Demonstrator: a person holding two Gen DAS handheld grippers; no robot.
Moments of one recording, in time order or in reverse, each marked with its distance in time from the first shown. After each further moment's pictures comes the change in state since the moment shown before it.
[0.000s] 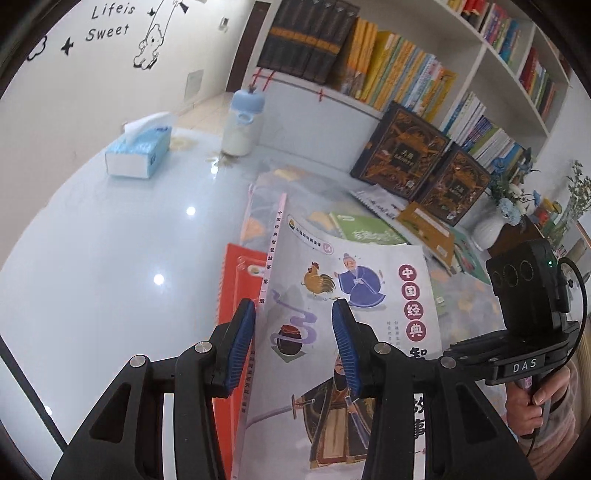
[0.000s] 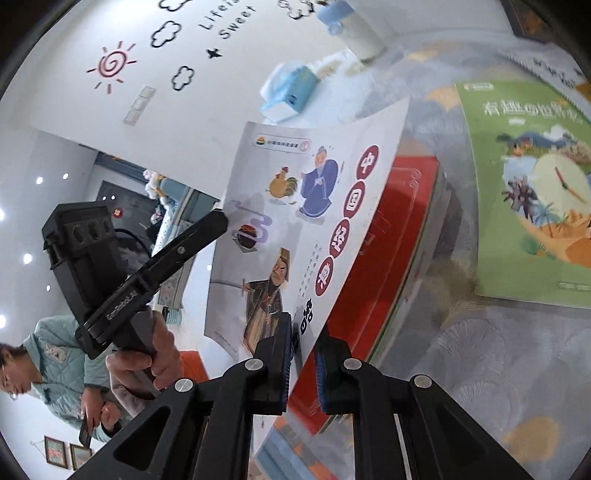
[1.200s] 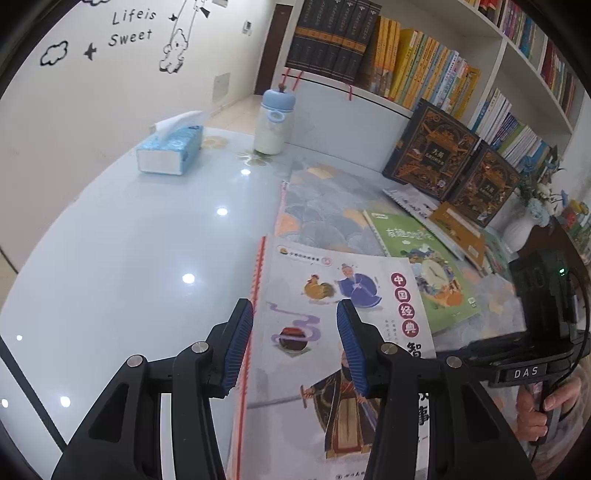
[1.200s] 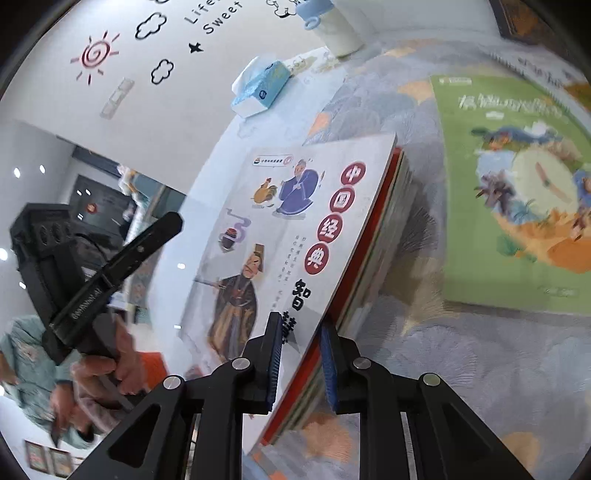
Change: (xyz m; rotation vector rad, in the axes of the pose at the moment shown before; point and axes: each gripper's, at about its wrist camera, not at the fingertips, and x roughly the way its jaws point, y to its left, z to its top) left arm -0.007 0.001 -0.008 -0.008 -0.012 0.150; right arm 0.006 -0.013 0.004 -0.042 -0.005 -0.137
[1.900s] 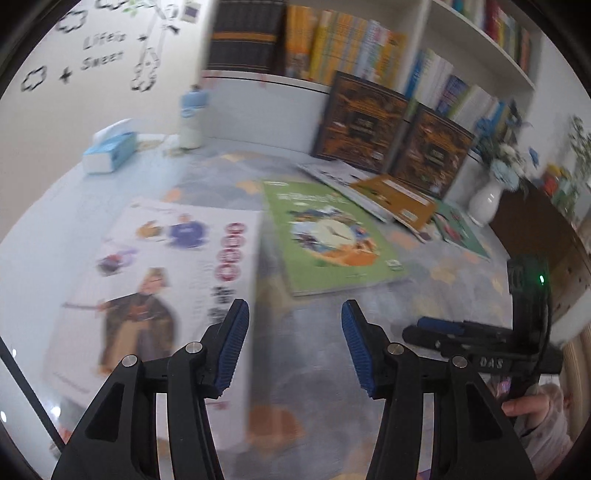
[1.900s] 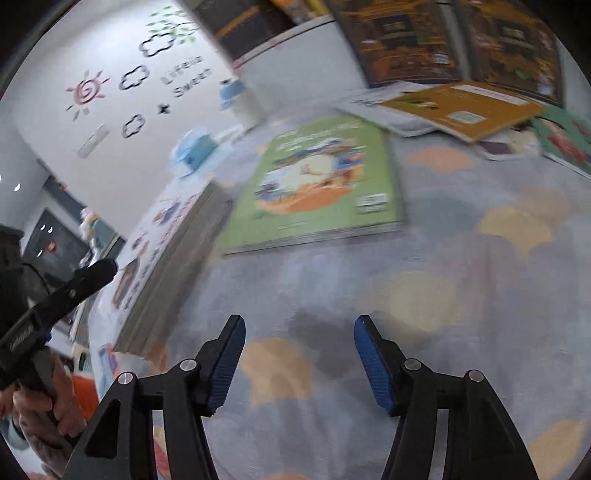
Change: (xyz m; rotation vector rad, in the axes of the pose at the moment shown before) left arm 0.008 -0.165 -0.071 0.087 -0.053 -0.056; right arm -0.102 -0.131 -0.109 0.023 -0.318 -0.211
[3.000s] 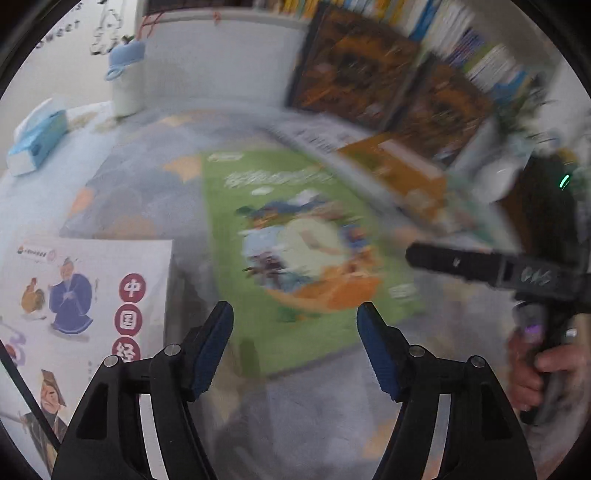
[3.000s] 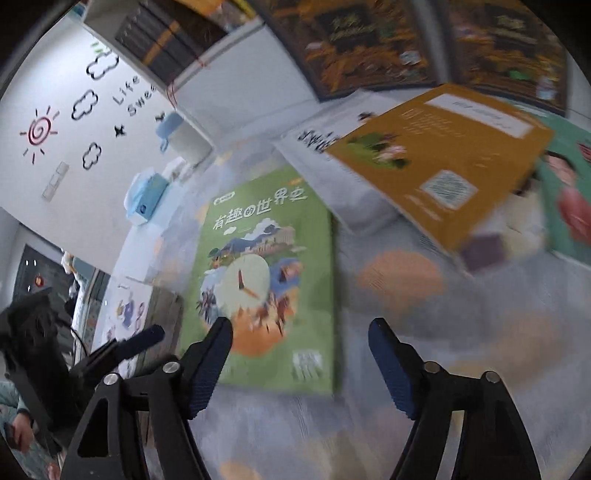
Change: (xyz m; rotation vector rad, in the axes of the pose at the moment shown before) left arm 0.130 -0.015 0.060 0.003 0.259 0.002; right arm 0.039 -0.035 0.125 0.137 0.095 -0.045
